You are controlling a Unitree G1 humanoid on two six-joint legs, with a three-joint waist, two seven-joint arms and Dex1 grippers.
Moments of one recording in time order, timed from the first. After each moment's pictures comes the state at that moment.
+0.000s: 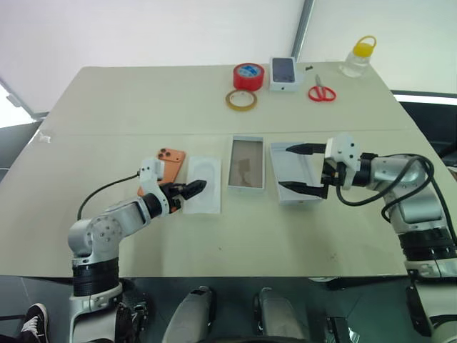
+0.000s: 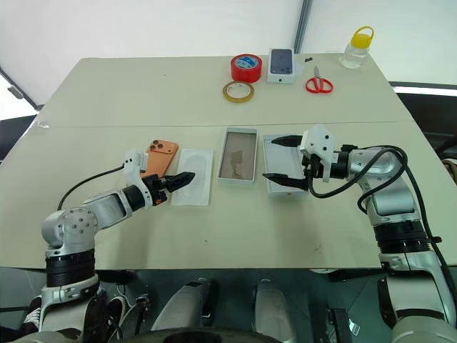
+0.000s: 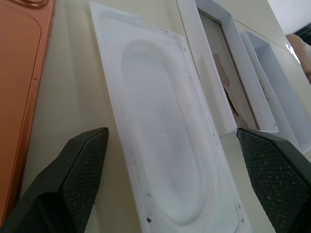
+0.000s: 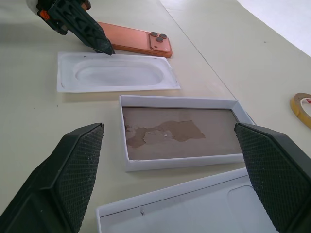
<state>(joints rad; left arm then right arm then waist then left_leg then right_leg) -0.34 0.27 0.30 -0.18 -0.78 1.17 -0.27 -0.51 -0.72 0.02 0.13 0.32 0.08 1.19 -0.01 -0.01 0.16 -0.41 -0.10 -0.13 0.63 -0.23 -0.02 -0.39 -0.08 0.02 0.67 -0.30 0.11</state>
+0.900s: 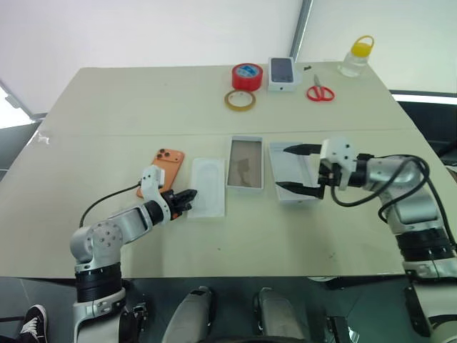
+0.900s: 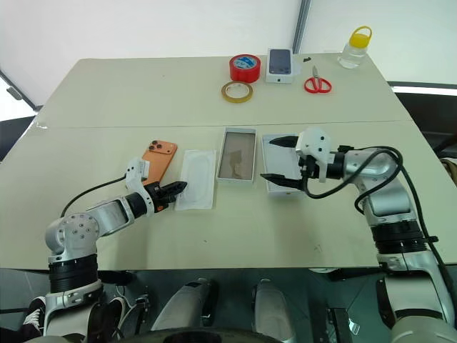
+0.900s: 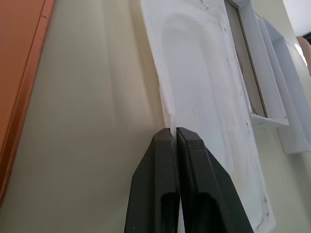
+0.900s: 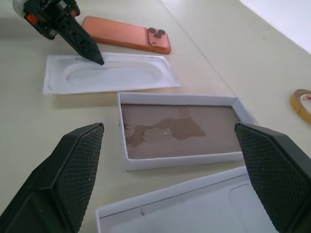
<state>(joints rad) -0.31 0.23 0.33 -0.17 -0.81 1.22 -0.21 -0.51 -0.68 0.07 0.11 0.29 0.13 1.15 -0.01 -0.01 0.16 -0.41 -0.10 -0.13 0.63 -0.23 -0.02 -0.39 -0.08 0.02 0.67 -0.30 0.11</state>
